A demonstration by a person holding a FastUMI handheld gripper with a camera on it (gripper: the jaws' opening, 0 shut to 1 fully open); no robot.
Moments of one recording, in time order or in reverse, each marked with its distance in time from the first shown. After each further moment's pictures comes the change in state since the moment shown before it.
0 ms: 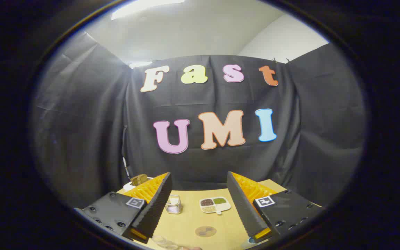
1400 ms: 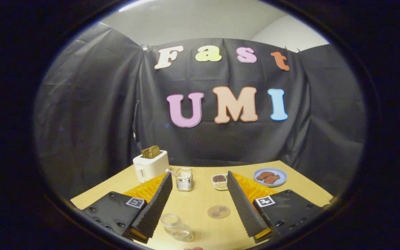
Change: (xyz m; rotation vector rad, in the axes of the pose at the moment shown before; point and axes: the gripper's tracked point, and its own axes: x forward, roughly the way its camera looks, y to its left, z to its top) arm -0.029 0.045 -0.127 -0.043 0.171 0.052
